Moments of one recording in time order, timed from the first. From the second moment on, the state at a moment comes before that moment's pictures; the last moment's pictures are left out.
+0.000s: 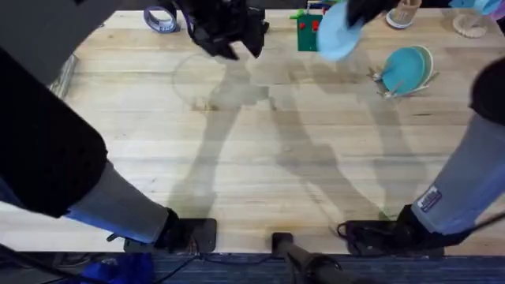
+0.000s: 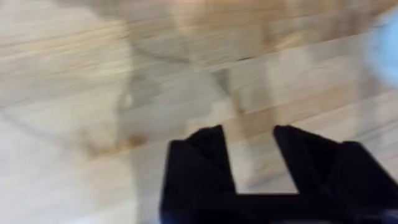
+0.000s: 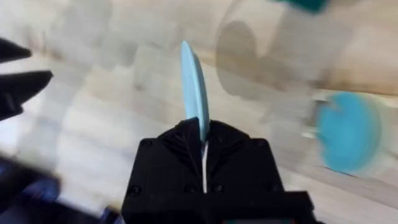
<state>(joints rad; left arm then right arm) -0.25 1.77 1.62 -1.07 0.34 -0.24 0.12 2.09 2.39 -1.65 -0.21 -0.13</state>
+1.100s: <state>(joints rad) -0.25 1.77 1.62 -1.16 0.15 -0.23 -0.36 1.84 2.43 -1.65 0.08 -0.45</state>
